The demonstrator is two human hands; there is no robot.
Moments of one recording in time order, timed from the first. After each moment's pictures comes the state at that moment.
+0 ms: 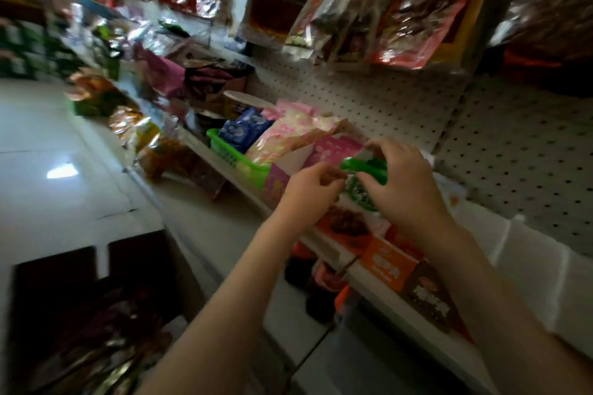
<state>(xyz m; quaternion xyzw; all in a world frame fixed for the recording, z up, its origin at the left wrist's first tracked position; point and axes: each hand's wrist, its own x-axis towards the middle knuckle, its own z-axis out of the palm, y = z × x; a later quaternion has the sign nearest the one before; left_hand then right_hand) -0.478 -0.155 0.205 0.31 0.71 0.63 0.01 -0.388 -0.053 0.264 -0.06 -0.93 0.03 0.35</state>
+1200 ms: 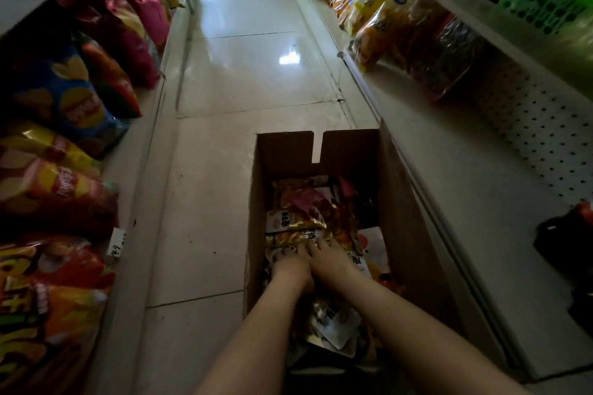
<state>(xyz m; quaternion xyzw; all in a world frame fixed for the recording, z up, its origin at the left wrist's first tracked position) -0.510 -0.393 -0.154 -0.11 0.91 0.09 0.39 -0.544 -0.308 -0.196 0.40 -0.87 -0.20 -0.21</state>
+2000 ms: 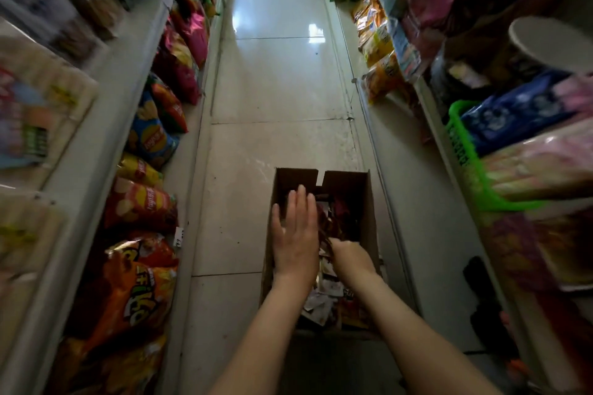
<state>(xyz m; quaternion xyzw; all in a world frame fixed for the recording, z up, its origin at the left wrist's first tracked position) -0.482 -0.375 0.077 -0.13 0.99 0.03 -0.04 -0.531 -0.267 0.040 0.22 -0.93 0.07 -0.27</state>
